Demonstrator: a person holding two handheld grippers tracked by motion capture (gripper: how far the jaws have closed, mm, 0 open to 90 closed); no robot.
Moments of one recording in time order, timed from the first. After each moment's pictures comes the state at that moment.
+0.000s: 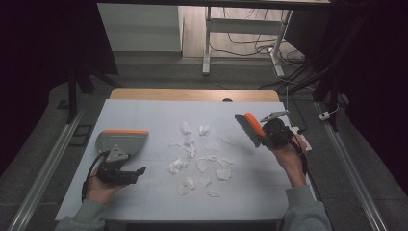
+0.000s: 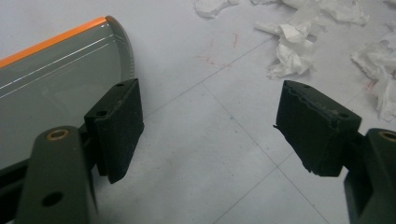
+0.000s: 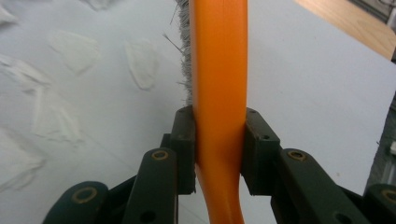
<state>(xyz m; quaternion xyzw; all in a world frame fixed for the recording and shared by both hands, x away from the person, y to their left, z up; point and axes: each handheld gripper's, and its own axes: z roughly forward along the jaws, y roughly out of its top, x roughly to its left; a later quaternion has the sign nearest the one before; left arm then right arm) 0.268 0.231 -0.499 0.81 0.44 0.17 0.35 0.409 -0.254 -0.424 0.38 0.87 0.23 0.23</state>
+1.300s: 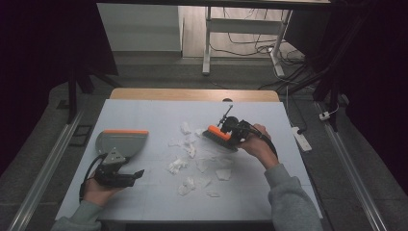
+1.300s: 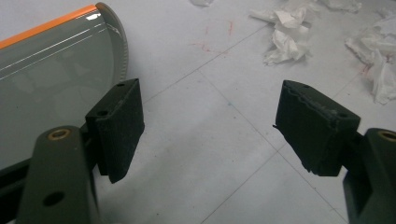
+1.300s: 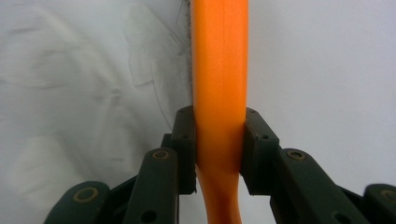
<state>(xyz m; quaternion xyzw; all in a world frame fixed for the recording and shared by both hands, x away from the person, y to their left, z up) 0.265 0.240 -0.509 0.81 0.43 0.15 0.36 0.435 -0.141 -0.449 0.23 0.96 0.10 0.12</state>
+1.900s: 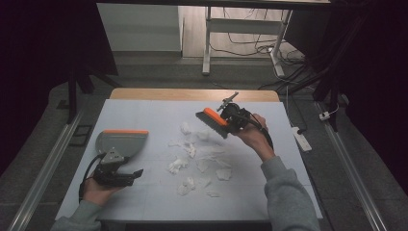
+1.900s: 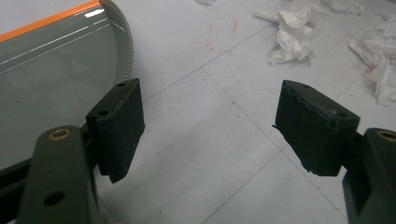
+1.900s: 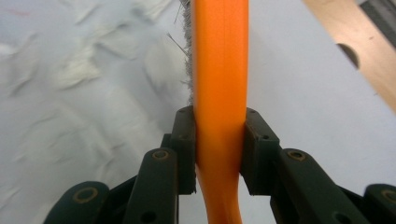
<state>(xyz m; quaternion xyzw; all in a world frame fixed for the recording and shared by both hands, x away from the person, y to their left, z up) 0.266 0.245 -0.511 0.81 0.44 0.15 0.36 0.459 -0.133 -0.418 0.25 0.93 0.19 0.18</state>
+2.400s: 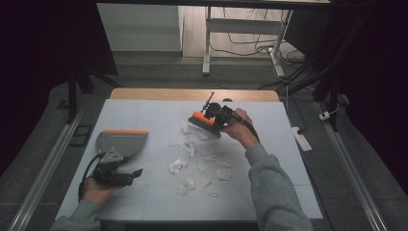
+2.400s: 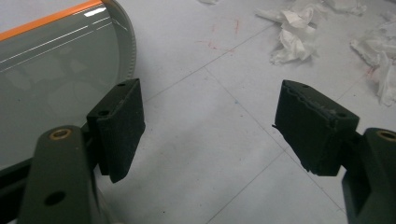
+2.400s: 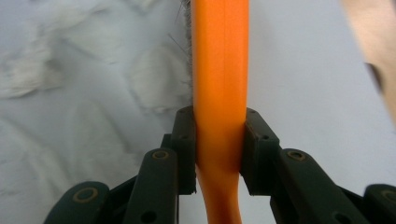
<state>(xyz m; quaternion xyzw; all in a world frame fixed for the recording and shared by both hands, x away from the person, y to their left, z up) 0.267 0.247 -0.512 0.81 0.44 0.15 0.36 0.488 -0.085 -0.450 0.17 0.97 0.09 0.16</state>
